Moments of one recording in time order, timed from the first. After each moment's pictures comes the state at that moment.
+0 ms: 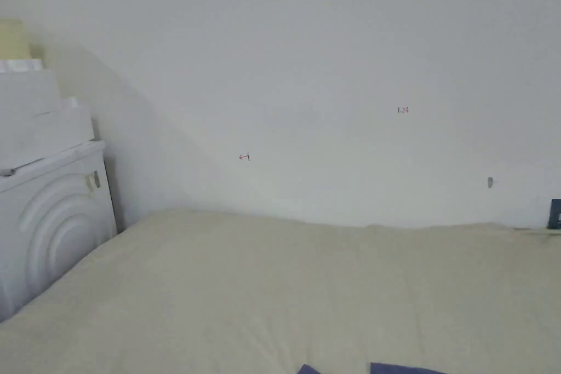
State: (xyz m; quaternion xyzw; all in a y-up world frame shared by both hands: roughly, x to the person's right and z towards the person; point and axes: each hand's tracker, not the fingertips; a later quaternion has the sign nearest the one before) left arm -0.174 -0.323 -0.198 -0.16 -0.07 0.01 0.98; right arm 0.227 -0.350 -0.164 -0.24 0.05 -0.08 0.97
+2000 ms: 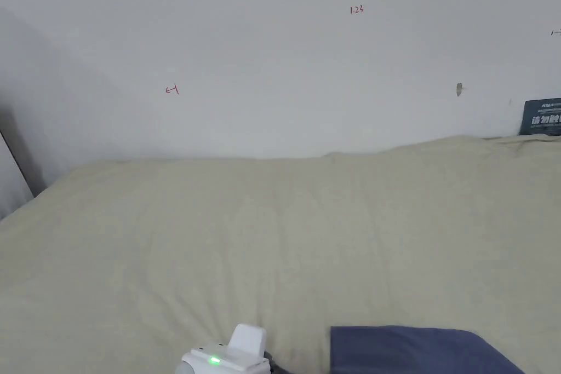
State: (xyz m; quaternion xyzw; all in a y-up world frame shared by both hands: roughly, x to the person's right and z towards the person) left arm -0.019 -0.514 -0.535 -0.41 -0.18 -0.11 0.89; right arm 0.313 -0.442 -0.167 -0.38 -0.07 -0.16 0.91
